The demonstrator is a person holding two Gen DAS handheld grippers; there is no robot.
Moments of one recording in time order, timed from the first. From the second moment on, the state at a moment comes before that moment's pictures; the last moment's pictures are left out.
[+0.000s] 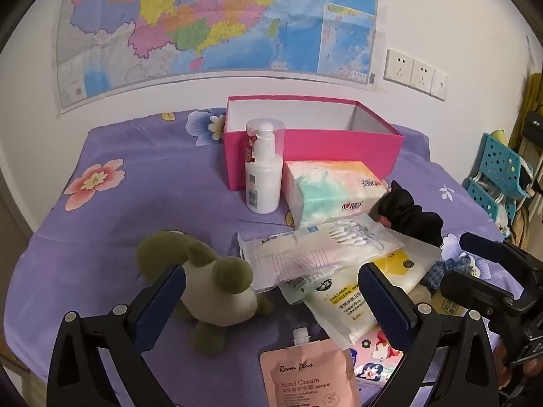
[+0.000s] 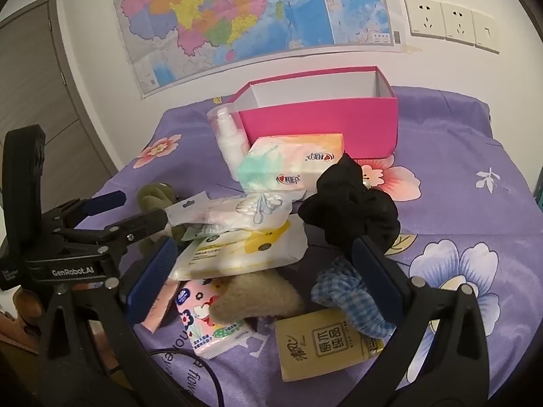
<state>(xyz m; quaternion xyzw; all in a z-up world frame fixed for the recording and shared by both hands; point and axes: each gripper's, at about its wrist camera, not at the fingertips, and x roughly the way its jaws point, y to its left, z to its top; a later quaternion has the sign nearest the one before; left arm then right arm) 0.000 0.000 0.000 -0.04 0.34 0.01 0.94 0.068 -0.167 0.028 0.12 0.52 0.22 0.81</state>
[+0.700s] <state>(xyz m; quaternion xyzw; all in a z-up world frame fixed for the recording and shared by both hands) 0.008 0.014 -0.027 -0.08 0.41 -0.06 0.91 0.085 -0.176 -0.008 0.15 0.59 0.23 0.76</state>
